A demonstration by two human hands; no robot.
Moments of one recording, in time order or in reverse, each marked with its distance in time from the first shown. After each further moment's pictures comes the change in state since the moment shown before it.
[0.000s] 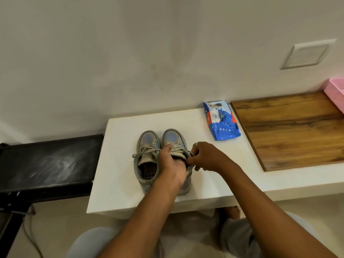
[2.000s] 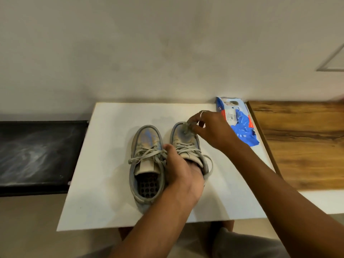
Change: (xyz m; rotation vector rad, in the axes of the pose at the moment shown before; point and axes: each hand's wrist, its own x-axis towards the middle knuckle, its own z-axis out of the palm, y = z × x) left_hand 0.075 -0.004 -0.002 -0.220 -0.097 0.023; right_hand 0.111 -0.021 -0.027 -0.322 0.342 -0.397
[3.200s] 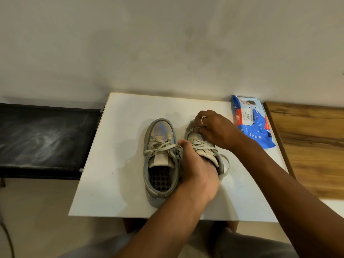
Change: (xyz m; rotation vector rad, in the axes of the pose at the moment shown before) left_hand 0.005 -0.002 -0.005 0.000 -0.035 -0.011; right_hand 0.014 0.002 0.020 -0.240 -0.220 -0.318
